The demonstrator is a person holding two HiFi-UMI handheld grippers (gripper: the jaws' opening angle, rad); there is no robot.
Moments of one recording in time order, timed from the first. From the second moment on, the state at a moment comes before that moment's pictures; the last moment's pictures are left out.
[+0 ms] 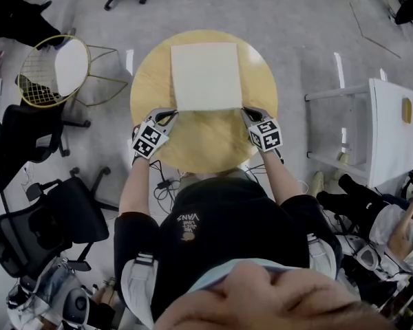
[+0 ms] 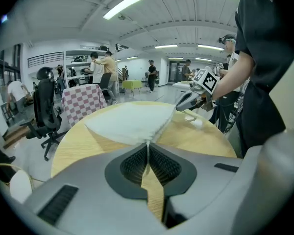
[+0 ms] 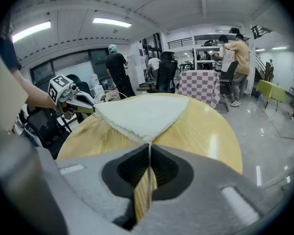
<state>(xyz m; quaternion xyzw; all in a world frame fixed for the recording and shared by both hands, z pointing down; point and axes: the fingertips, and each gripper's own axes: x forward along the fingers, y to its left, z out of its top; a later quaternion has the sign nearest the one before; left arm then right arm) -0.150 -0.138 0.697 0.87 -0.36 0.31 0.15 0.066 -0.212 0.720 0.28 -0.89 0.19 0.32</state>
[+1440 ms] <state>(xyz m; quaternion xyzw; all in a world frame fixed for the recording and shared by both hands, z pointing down) -0.153 -0.116 0.588 0.88 -0.42 0.16 0.15 0.078 -0.186 0.613 0.39 -0.89 0.16 0.19</state>
